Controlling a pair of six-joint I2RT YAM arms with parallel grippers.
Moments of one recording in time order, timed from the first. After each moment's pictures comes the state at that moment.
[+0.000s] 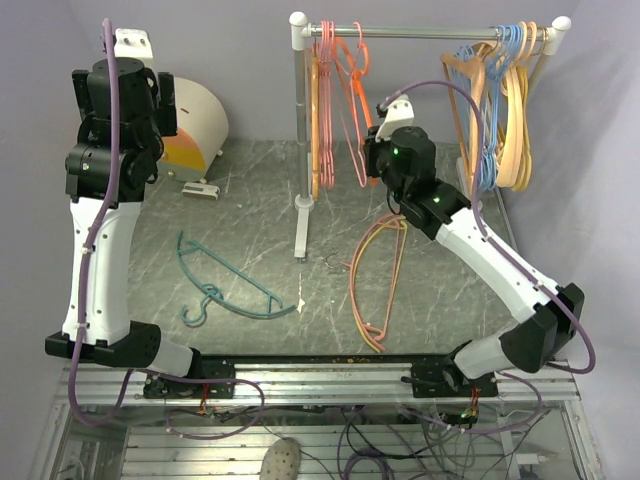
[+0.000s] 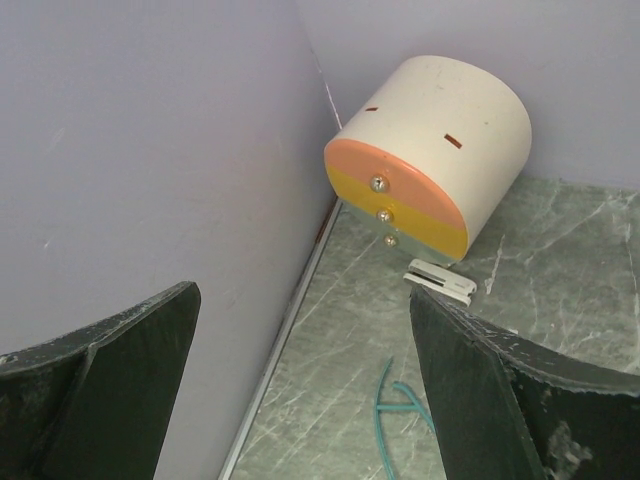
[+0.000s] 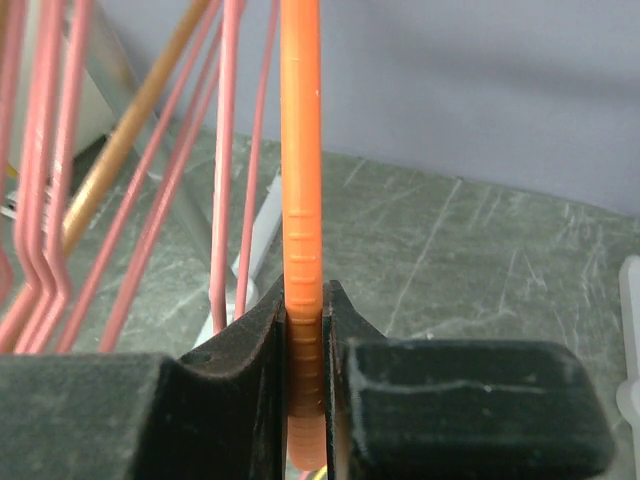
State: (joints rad) left arm -0.20 1.44 2.12 -0.91 -0.63 0.12; right arm 0.62 1.43 1.41 -0.17 0.37 0.04
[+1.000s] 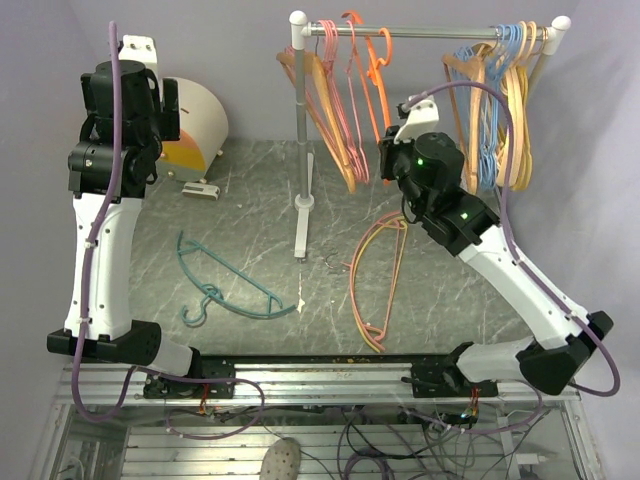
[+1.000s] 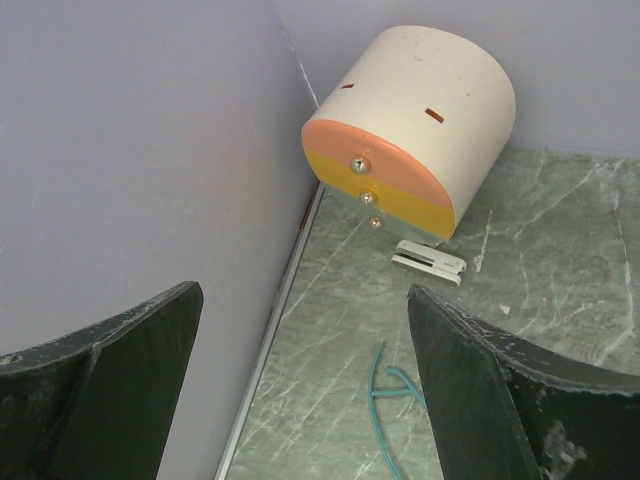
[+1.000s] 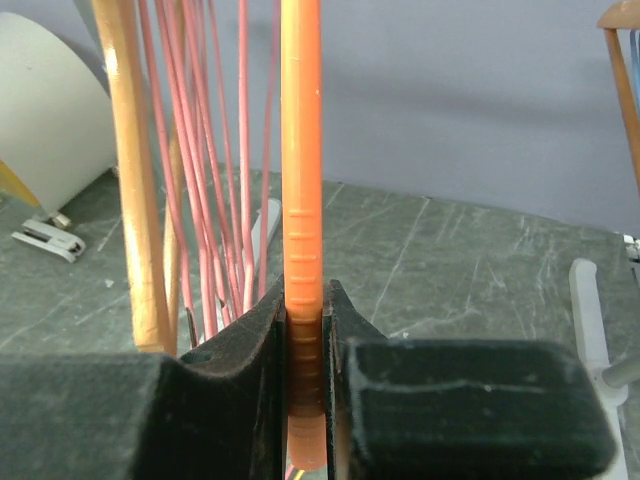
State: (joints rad) left arm -0.16 1.45 2.08 -0.92 -0.54 0.12; right arm 0.69 1.29 1.46 -0.25 0.46 0.03
